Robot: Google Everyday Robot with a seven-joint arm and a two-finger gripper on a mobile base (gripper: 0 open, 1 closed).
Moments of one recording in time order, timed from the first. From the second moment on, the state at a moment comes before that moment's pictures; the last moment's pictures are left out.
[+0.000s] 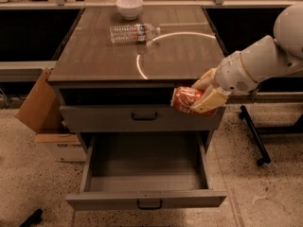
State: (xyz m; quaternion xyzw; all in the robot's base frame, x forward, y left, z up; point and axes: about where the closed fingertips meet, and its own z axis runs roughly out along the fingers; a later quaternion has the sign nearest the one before) arm 0.540 -0.136 0.842 -0.62 0.70 0.17 0.31
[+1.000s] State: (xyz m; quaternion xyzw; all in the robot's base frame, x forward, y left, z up) arm 0.522 -0.110 0.721 -0.60 0.71 0.23 0.28
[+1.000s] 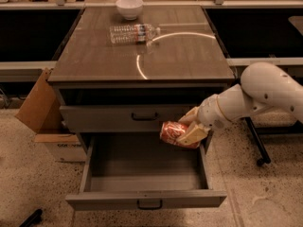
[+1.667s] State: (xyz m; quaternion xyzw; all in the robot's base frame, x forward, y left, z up) arm 0.515 -0.082 0.616 -0.56 0.74 0.26 0.25
